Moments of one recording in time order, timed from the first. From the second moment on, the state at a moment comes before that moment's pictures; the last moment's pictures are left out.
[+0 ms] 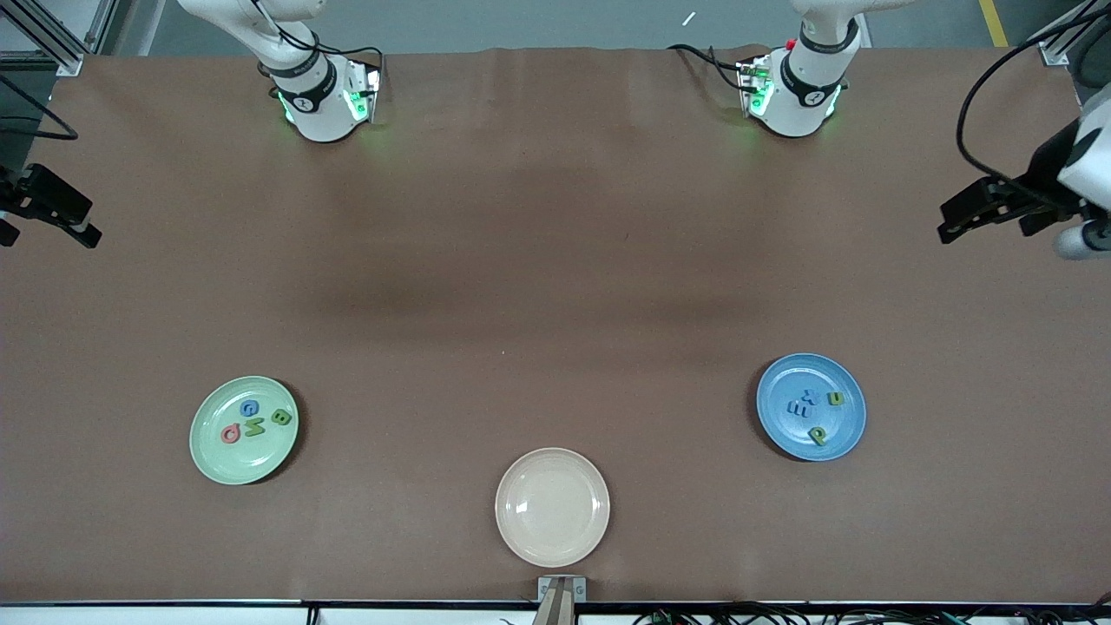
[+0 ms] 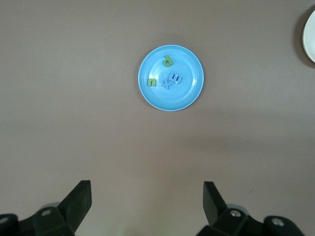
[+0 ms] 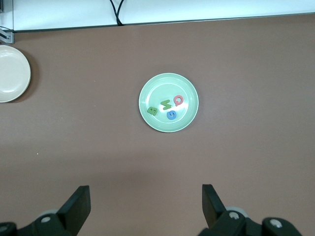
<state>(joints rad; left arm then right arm) 0.10 0.05 -0.19 -1.41 0.02 1.47 -0.16 -0.03 -0.04 -0.01 -1.53 0.02 1.66 0.01</state>
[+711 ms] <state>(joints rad) 0.07 0.03 -0.17 -1.42 0.02 1.41 -0.15 -0.03 -0.04 -0.01 -1.52 0.02 1.66 0.01</state>
